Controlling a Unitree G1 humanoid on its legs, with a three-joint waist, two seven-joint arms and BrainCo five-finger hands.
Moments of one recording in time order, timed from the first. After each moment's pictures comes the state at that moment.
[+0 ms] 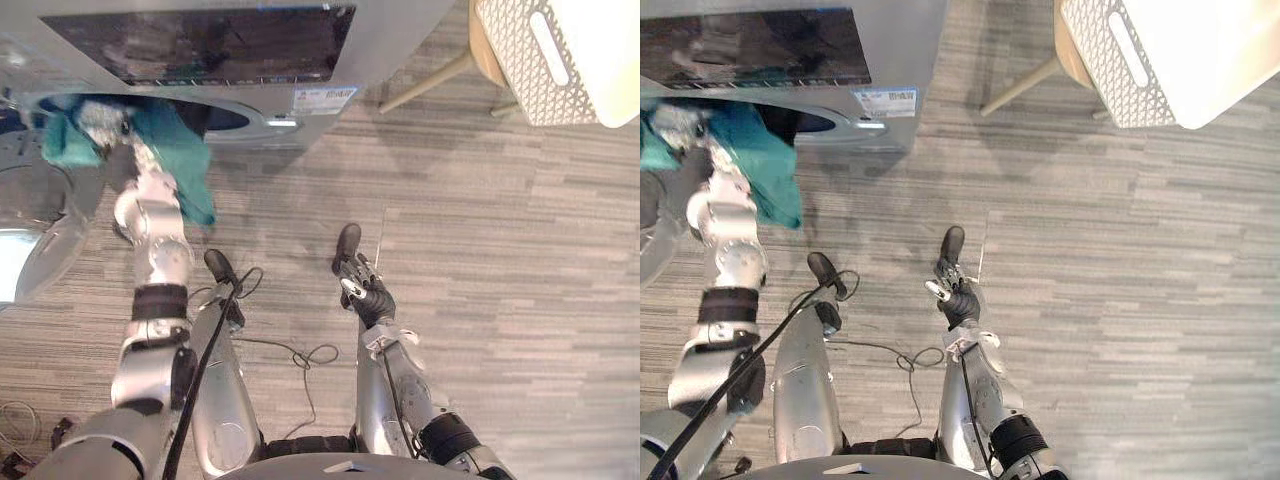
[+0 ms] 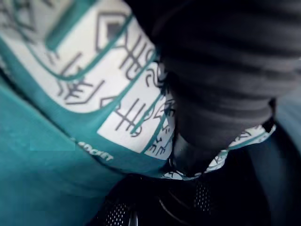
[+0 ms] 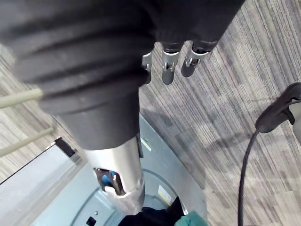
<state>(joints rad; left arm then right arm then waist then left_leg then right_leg) -0.78 0.25 0.24 0.44 -0.84 -0.28 0.38 -0.07 -0.13 0.33 0.32 0.92 -0.22 0.08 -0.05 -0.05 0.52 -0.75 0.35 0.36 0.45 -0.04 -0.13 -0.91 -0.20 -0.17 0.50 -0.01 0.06</state>
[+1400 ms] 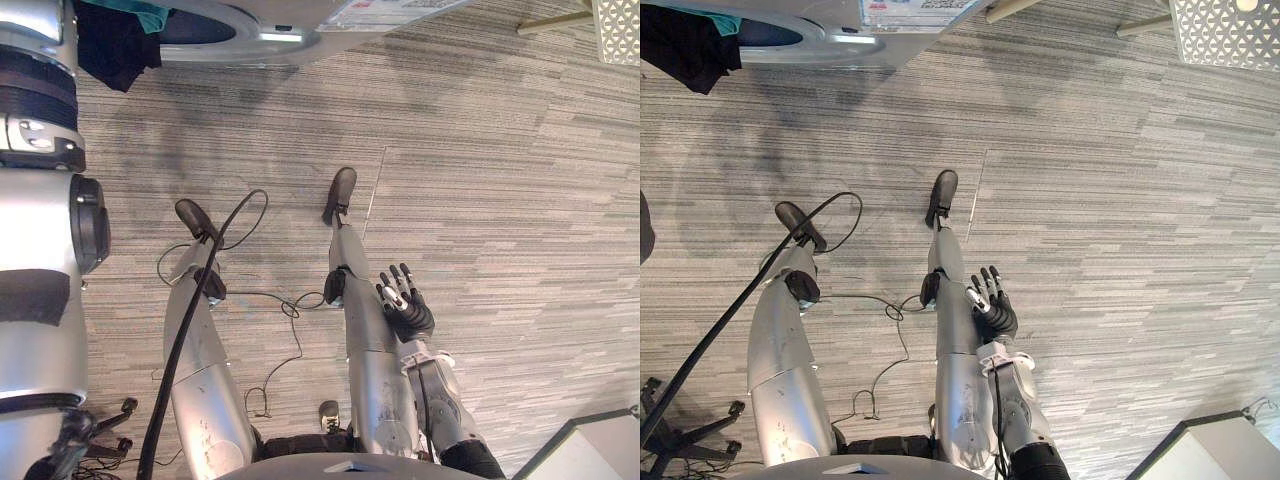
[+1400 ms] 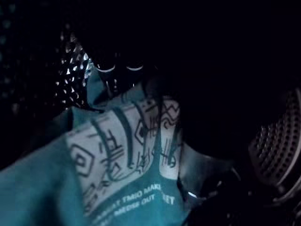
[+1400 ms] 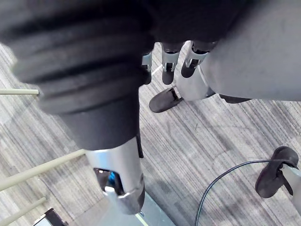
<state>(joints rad) -1.63 0.66 -0.11 0.89 0.25 0.02 0.29 0.09 -0.14 0.15 0.25 0.95 -0.24 0.18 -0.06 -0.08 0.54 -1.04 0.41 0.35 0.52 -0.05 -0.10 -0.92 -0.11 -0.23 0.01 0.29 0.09</state>
